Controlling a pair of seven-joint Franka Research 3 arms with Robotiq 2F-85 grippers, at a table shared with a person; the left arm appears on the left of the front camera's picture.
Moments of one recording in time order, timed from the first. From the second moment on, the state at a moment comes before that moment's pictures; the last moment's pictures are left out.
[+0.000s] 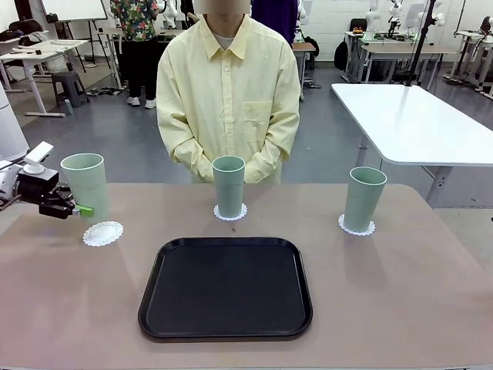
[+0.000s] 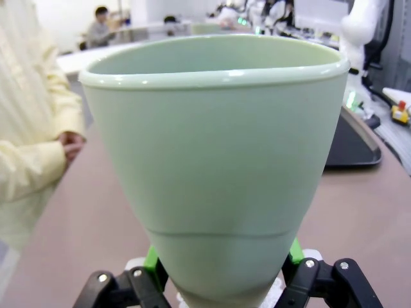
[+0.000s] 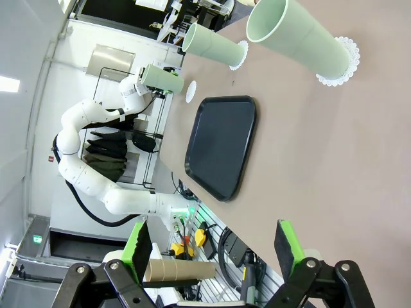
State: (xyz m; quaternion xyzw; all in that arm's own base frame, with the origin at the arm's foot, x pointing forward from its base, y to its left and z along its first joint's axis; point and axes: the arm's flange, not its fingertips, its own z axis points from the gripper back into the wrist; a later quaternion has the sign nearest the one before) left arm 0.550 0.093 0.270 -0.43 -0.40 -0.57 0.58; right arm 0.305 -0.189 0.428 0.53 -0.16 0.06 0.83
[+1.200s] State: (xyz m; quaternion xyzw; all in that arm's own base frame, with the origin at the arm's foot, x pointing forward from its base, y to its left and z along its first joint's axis) left arm 0.528 0.087 0.243 -0.45 -0.40 -0.56 0.58; right arm 0.305 -0.189 0.428 0.53 -0.16 0.06 0.83
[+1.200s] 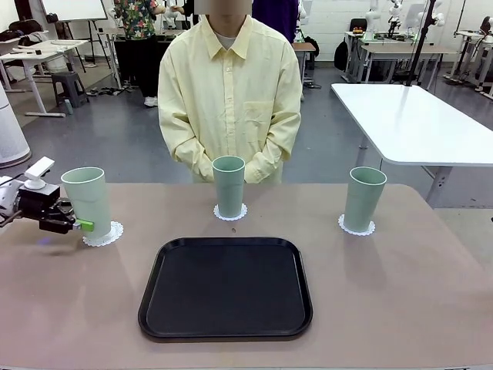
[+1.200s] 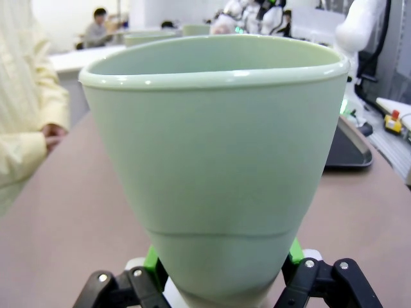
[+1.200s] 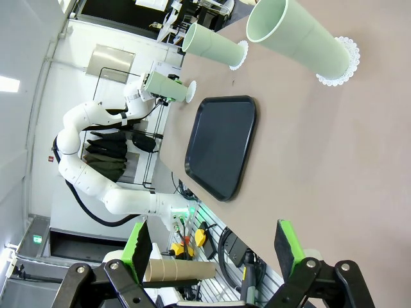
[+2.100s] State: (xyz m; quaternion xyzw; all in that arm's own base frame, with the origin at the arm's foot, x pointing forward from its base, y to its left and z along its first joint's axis) left arm 0.529 0.080 0.229 -0.44 -0.41 -0.58 0.55; right arm 0.305 -0.189 0.428 0.53 -0.16 0.06 0.83
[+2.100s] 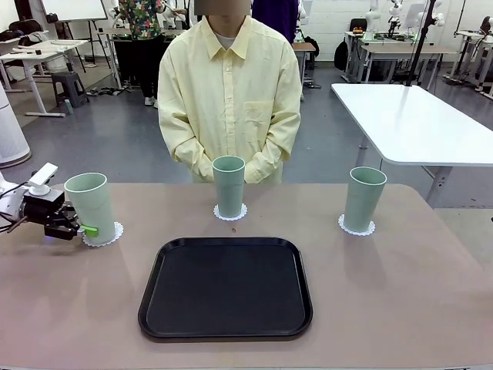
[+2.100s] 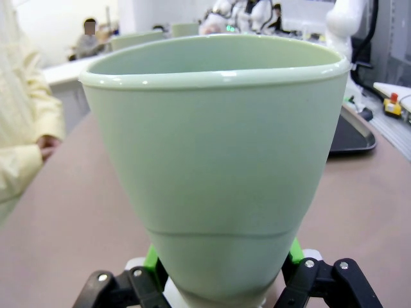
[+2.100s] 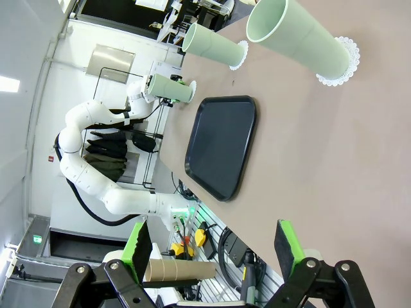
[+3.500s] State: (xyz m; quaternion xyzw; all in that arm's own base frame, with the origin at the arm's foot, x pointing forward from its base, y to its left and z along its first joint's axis) left arm 0.527 0.099 0.227 -0.44 -0.40 -0.59 0.54; right arm 0.305 -0.189 0.428 0.53 -0.16 0.06 0.83
